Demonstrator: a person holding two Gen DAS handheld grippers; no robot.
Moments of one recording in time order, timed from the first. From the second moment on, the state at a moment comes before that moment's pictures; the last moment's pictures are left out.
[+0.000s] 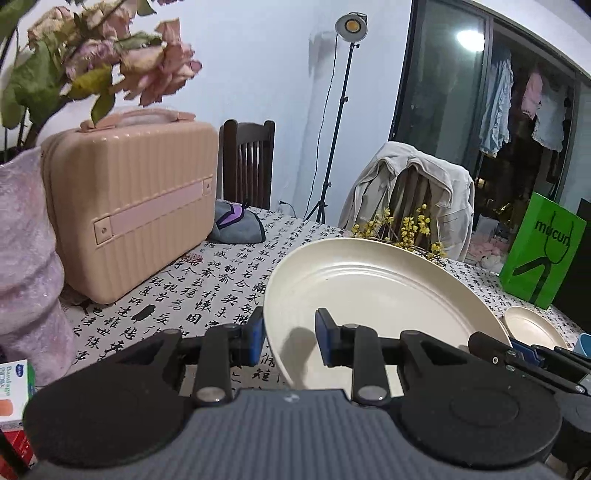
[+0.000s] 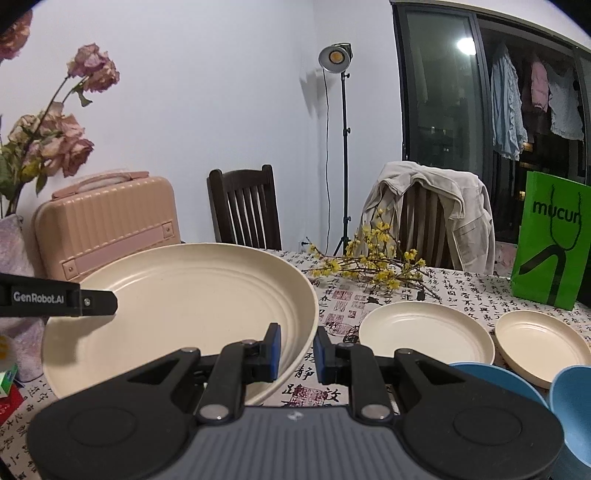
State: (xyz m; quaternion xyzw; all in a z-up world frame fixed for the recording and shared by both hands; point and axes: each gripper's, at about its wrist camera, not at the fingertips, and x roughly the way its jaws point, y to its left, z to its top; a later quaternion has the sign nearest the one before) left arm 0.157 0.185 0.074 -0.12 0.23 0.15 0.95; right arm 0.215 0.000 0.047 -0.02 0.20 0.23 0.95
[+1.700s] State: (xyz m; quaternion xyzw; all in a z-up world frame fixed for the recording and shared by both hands) left arm 0.031 0.069 0.104 -0.08 0.18 0.10 0.97; right arm 0.072 -0.124 0.070 0.02 0.15 0.19 0.97
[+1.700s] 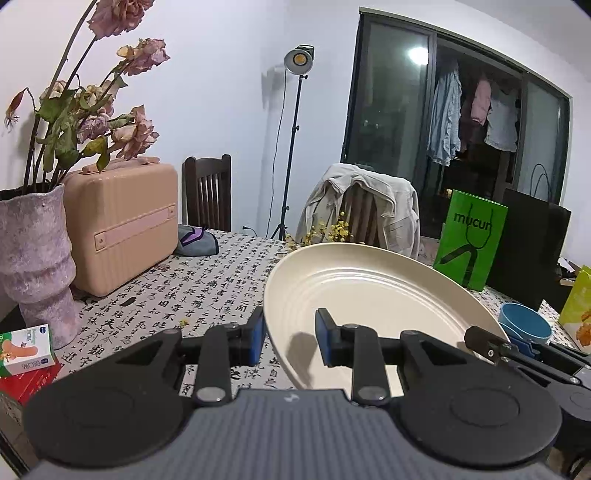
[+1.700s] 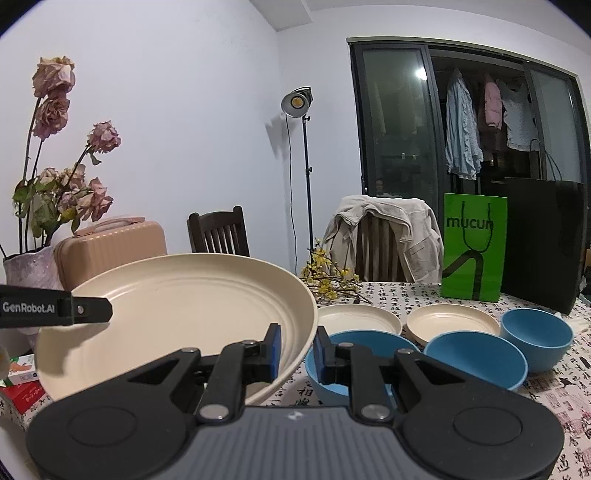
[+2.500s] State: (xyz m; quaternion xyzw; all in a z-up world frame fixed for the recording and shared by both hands) left arm 0.014 0.008 0.093 -0.06 0.19 0.04 0.98; right arm 0.037 -0.192 0.057 0.04 0.15 0.14 0.98
